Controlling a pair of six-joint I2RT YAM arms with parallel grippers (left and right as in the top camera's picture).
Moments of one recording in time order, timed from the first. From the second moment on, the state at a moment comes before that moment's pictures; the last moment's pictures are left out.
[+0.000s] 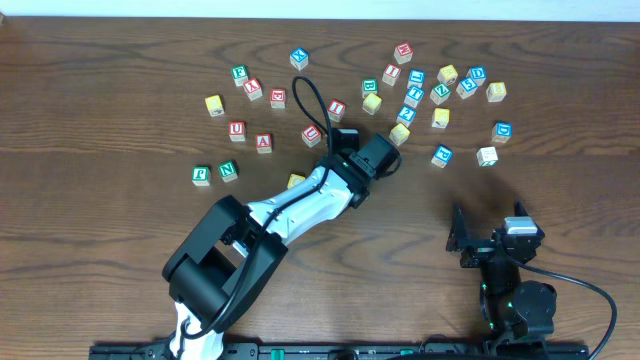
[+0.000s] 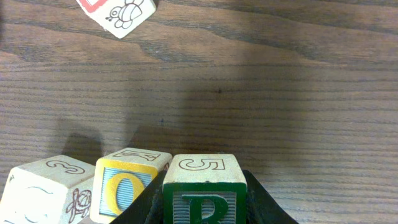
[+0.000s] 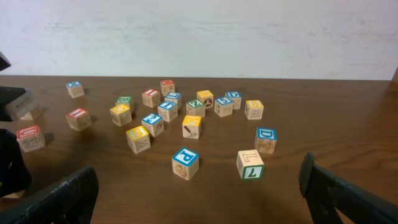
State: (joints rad) left arm -0.77 1.98 1.29 -0.55 -0.36 -0.72; right arm 0.08 0.02 0.01 -0.07 0.04 0.03
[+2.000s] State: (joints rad) left arm -0.77 1.98 1.29 -0.58 -0.43 -0.80; right arm 0.08 0.02 0.01 -0.07 0.04 0.03
